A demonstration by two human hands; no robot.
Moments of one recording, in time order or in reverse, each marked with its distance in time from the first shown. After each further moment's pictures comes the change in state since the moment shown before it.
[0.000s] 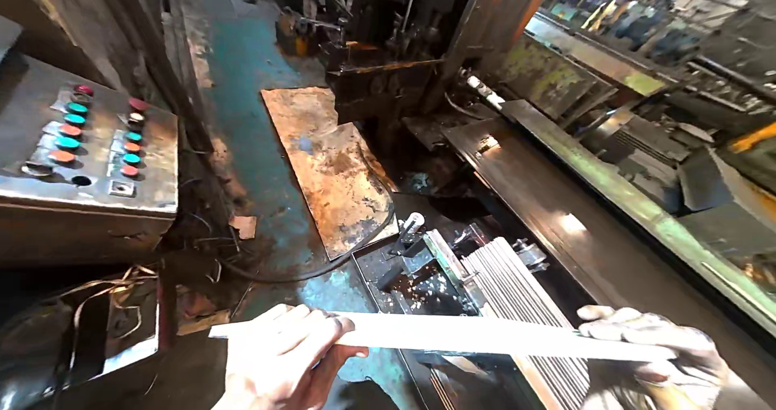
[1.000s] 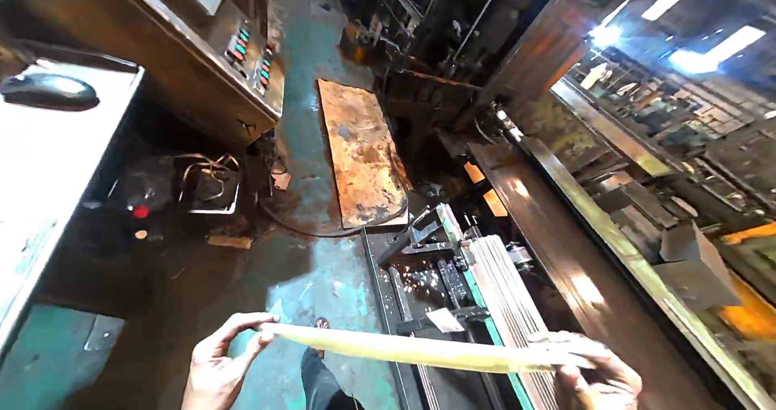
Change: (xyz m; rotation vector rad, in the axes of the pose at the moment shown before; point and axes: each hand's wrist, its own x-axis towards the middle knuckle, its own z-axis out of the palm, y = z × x) left_hand -0.353 0.142 -0.114 -0.479 0.318 -0.691; right_hand -0.191 -0.178 -0.036 0.003 -0.377 0.113
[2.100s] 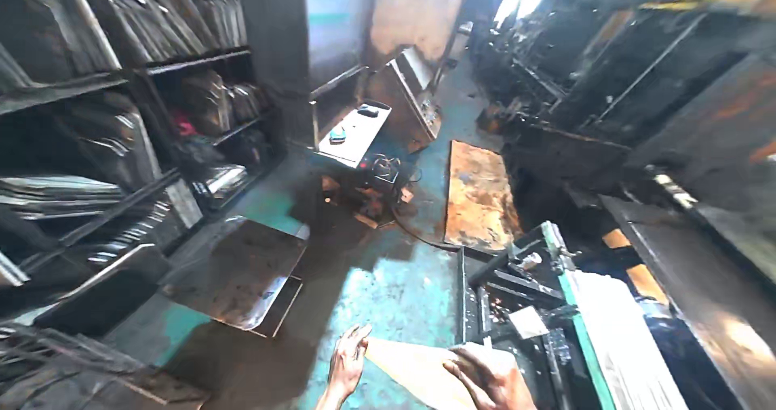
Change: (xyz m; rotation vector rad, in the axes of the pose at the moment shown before) left_hand -0.522 0.060 0.053 0.536 0.233 -0.315; right_hand -0.332 -0.196 0.037 -0.221 -0.713 -0.269
